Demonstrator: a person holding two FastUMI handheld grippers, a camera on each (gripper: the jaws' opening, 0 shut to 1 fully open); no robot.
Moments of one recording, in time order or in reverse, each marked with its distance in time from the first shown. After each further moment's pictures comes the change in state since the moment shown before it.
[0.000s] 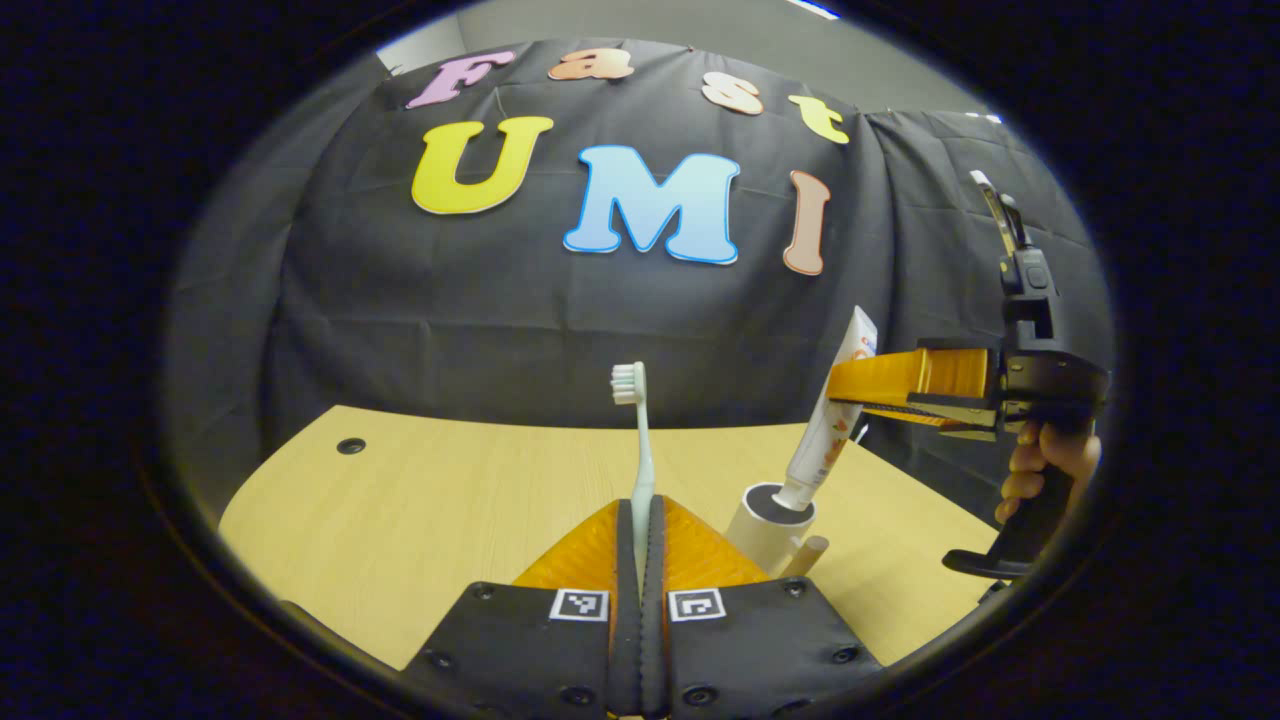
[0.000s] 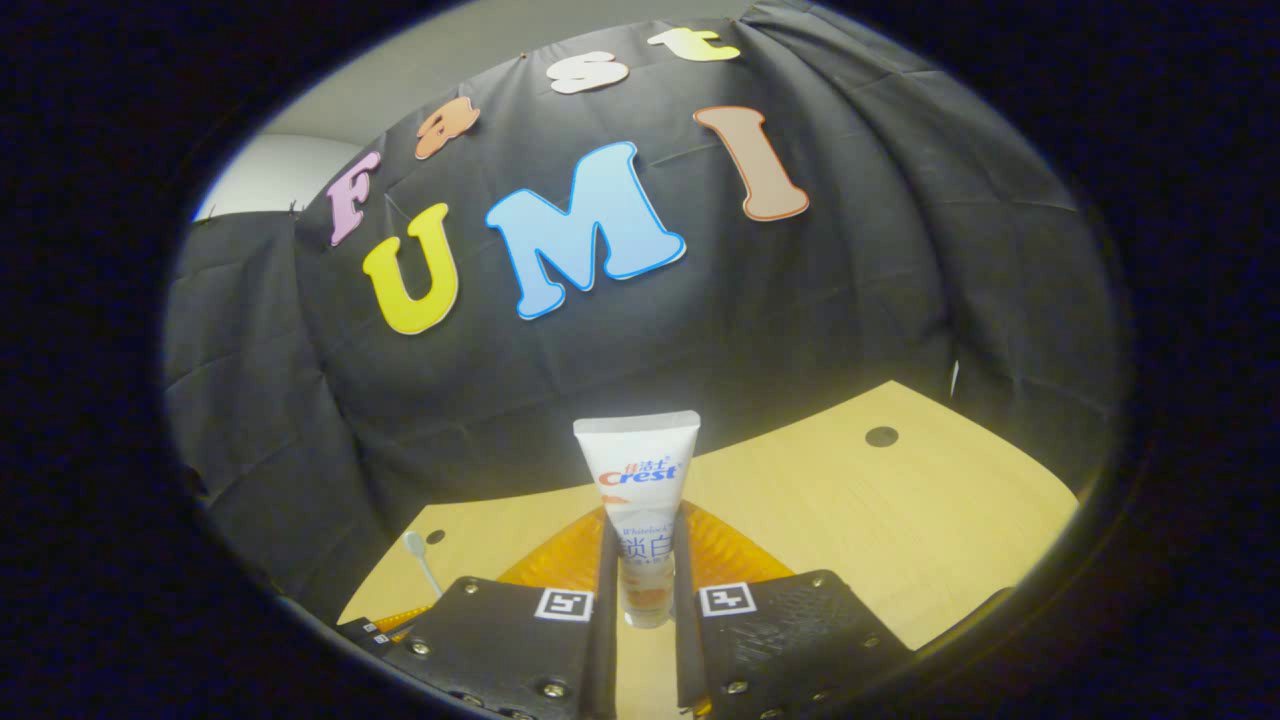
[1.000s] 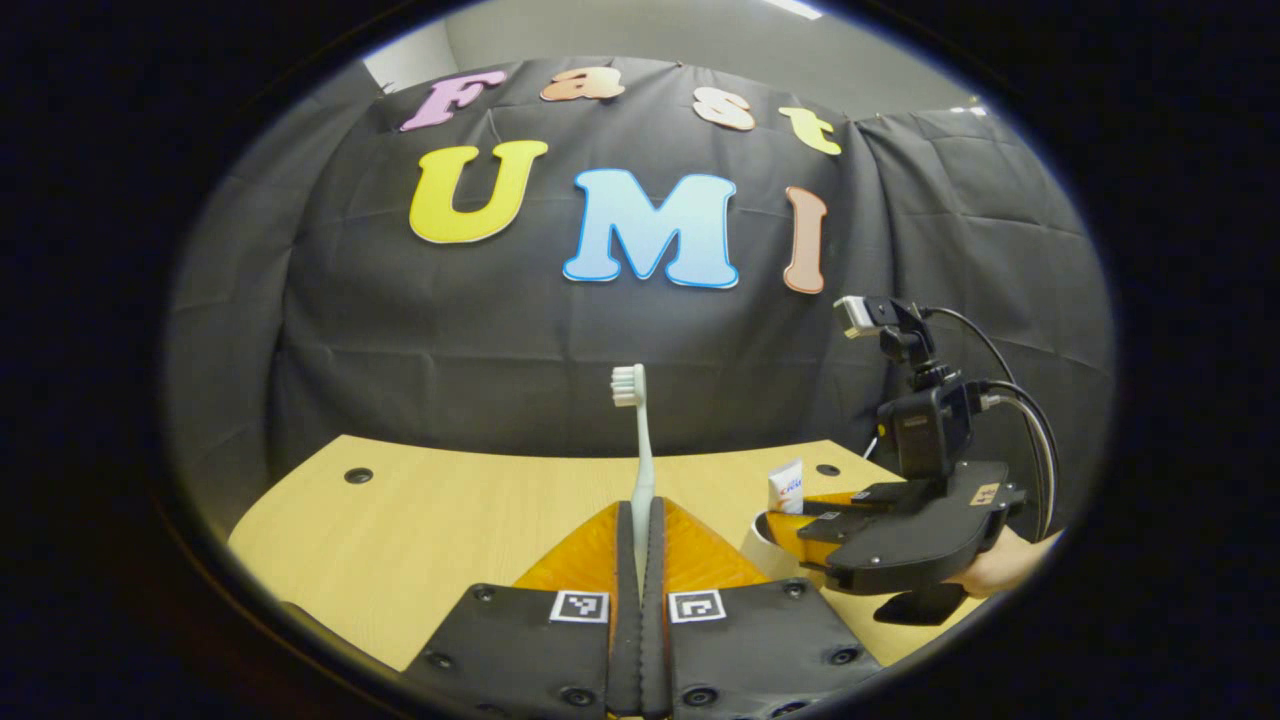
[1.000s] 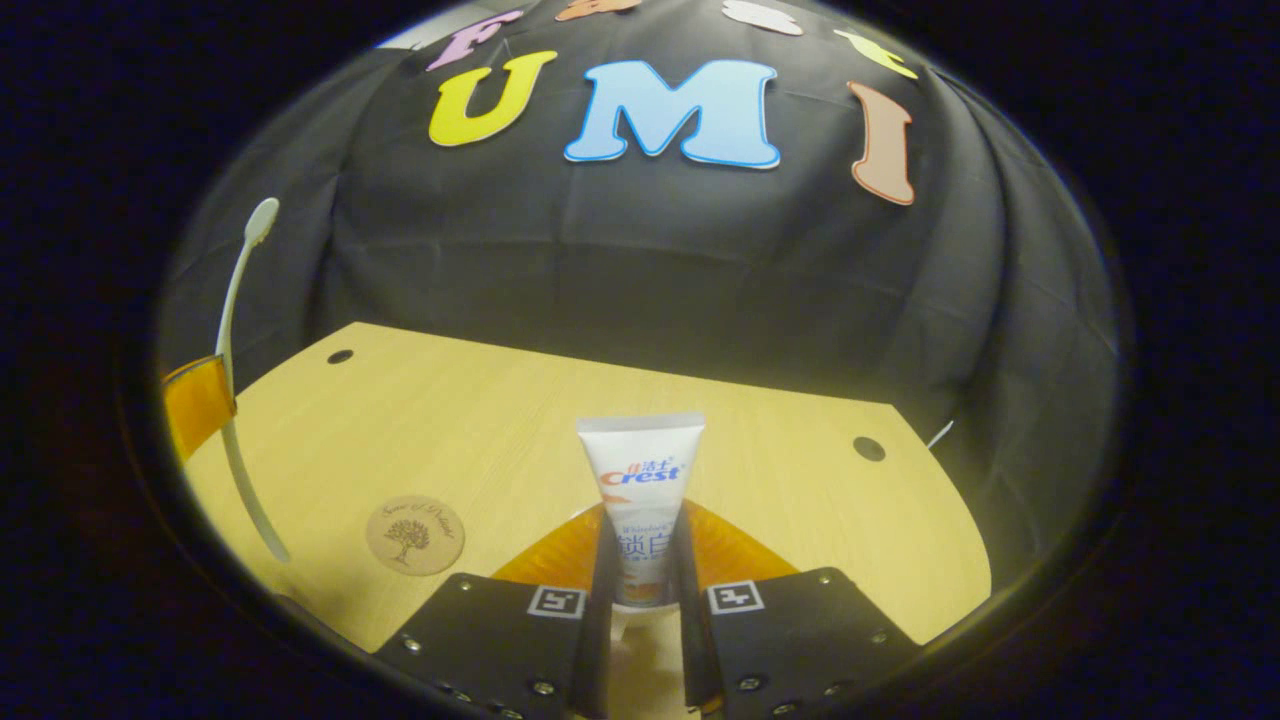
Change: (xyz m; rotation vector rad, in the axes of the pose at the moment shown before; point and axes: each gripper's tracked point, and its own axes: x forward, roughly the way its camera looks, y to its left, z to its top) left arm 0.012 0.005 0.017 0.036 -0.066 0.019; right arm 0.057 -0.039 -0.108 -0.472 0.246 -0.068
